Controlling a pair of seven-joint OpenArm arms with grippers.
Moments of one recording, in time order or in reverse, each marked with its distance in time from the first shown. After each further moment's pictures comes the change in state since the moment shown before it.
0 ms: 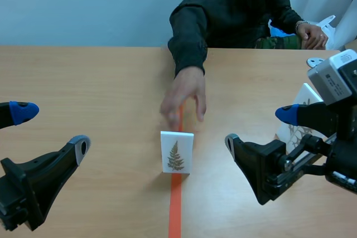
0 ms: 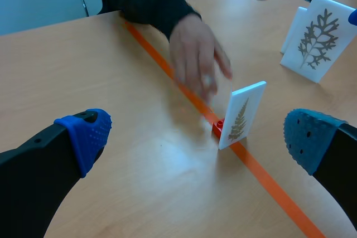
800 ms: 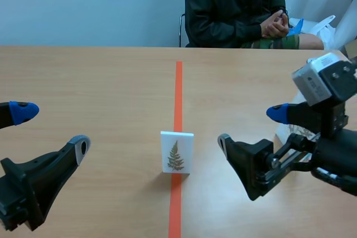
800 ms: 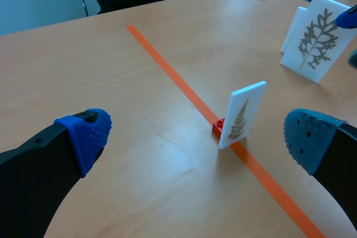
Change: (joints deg) left arm 0.0 0.0 0.0 0.0 0.0 0.0 0.0; right arm 4.6 0.0 -3.9 -4.7 -2.6 0.0 1.8
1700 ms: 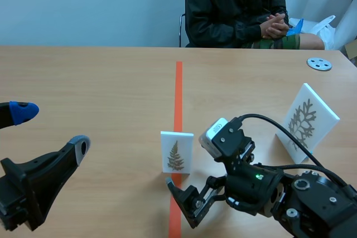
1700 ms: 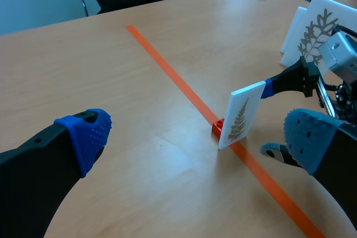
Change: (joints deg) left arm 0.0 0.0 0.0 0.0 0.0 0.0 0.0; right arm 21.1 -8.4 -21.3 -37.0 -25.6 -0.3 23.5
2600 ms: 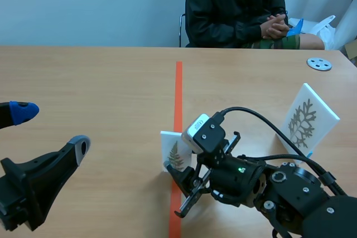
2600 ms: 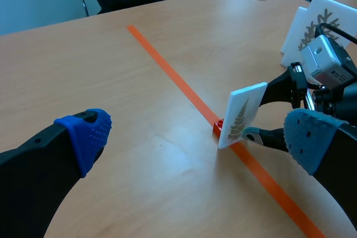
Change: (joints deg) left arm 0.0 0.0 0.0 0.0 0.0 0.0 0.0; right arm 3.5 -2.8 -2.1 -2.6 -4.7 -2.2 2.2
